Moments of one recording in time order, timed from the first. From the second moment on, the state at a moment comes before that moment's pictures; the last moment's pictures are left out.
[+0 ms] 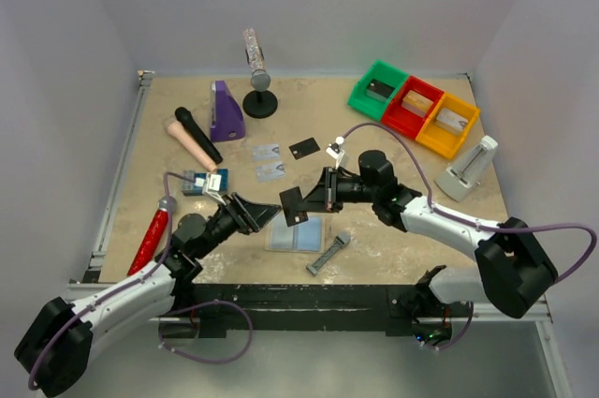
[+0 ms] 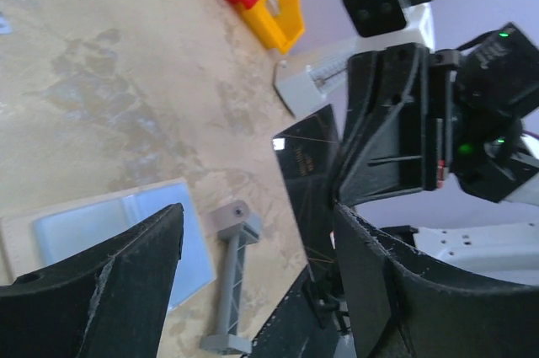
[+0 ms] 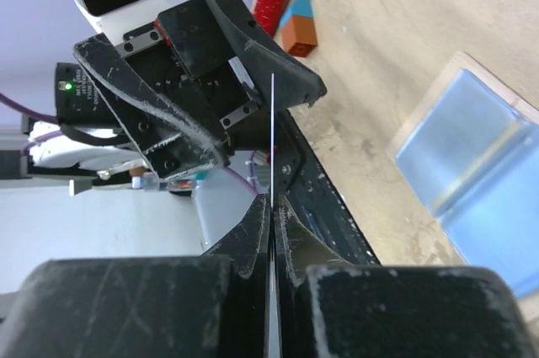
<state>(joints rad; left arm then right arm) -0.66 0.70 0.05 0.60 0.10 -1.00 0.66 1.30 0.65 0.28 -0.69 0.96</state>
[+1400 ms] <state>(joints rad) -0.66 0.95 0.34 0.65 0.71 -0.96 0.64 1.04 0.87 -0.29 -0.84 0.57</state>
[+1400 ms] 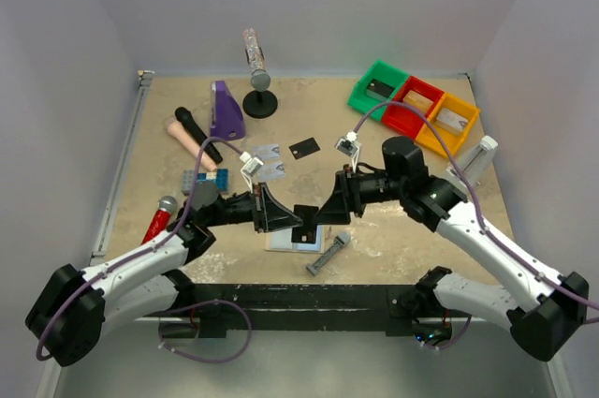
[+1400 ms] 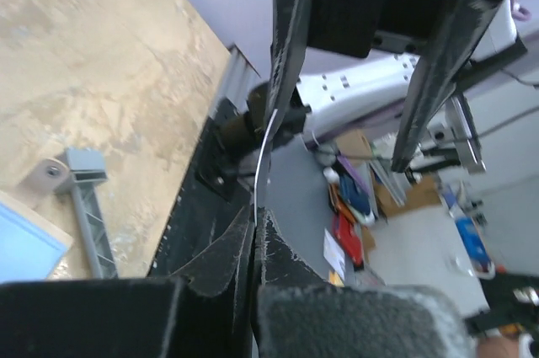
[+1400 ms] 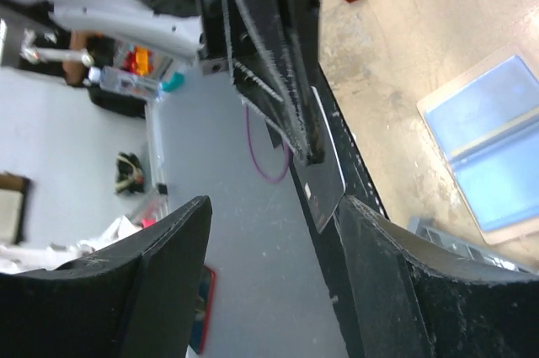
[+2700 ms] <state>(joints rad) -0.80 1.11 0.75 -0.06 1.02 -0.52 0.77 1.08 1.07 -0.74 -0.70 0.29</state>
